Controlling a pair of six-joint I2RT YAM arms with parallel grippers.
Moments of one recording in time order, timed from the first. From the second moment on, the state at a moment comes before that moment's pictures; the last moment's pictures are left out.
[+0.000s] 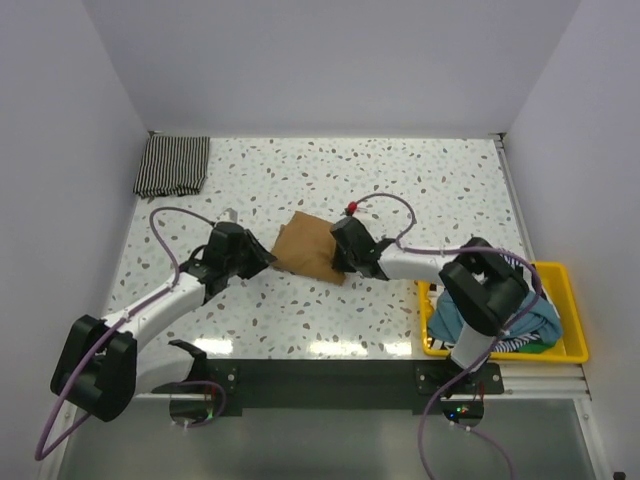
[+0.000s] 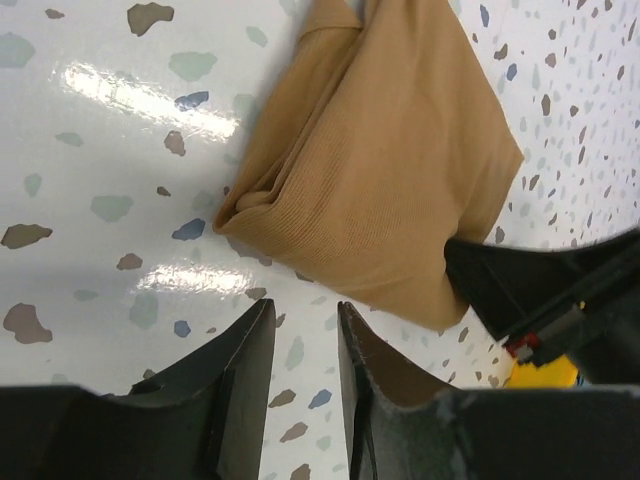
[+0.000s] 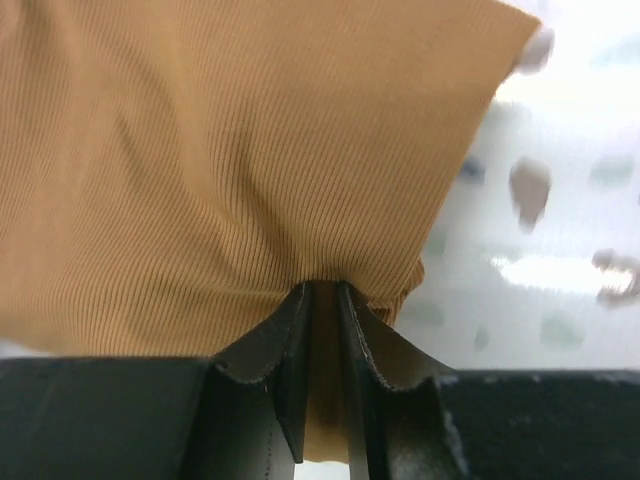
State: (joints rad) left arm -0.42 1.16 0.55 -0.11 0.02 -0.94; right arm 0.75 1.81 1.02 -0.15 0.23 0.73
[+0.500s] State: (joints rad) left arm -0.28 1.15 0.77 -0.29 0.01 -0.85; right arm 1.13 1.72 0.87 0.12 0.30 1.19
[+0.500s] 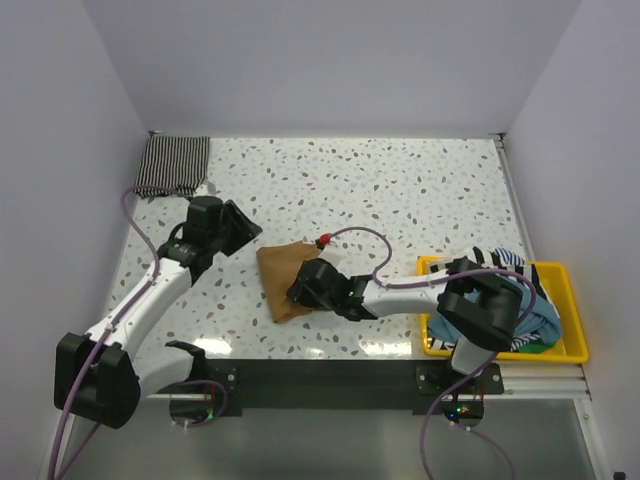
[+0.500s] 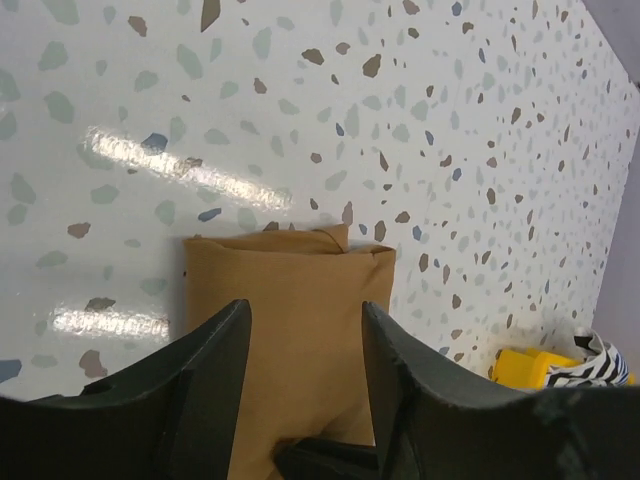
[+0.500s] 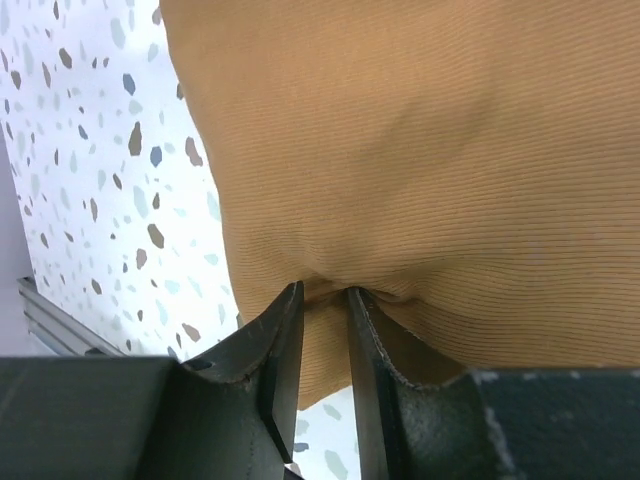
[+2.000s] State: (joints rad) left arm -0.26 1.21 0.35 0.07 0.34 -0.89; right arm 1.02 1.85 1.02 0.13 -0.12 0.74
